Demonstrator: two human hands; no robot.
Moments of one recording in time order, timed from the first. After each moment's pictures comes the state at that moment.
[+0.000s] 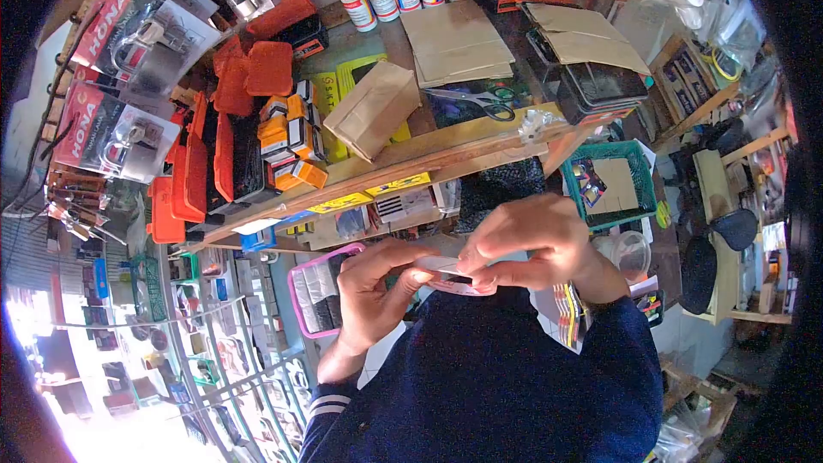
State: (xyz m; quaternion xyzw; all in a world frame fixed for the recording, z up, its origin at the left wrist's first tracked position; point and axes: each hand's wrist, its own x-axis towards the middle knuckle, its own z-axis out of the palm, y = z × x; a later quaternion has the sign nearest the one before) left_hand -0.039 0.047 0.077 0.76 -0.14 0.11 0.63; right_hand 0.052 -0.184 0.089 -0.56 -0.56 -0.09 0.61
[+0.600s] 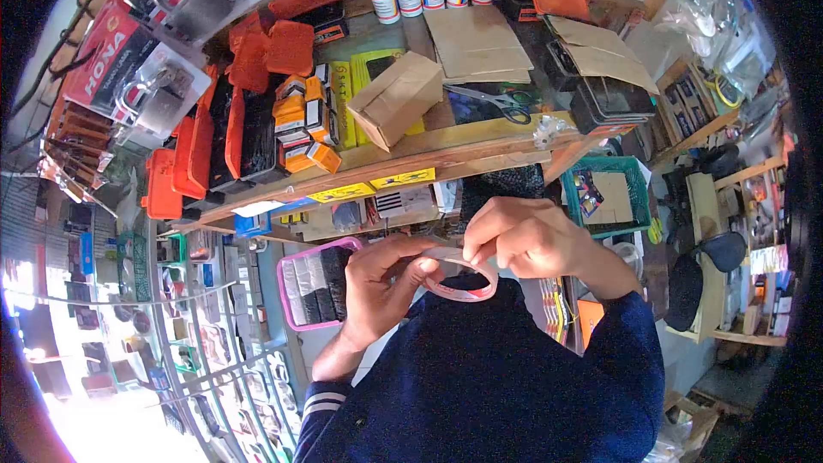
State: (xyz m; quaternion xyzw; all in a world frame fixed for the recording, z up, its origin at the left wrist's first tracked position) left_hand -0.057 0.057 0.065 0.70 -0.06 0.03 0.72; right_hand 0.052 -0.162 0.097 -0.62 -0.59 -0.03 0.52
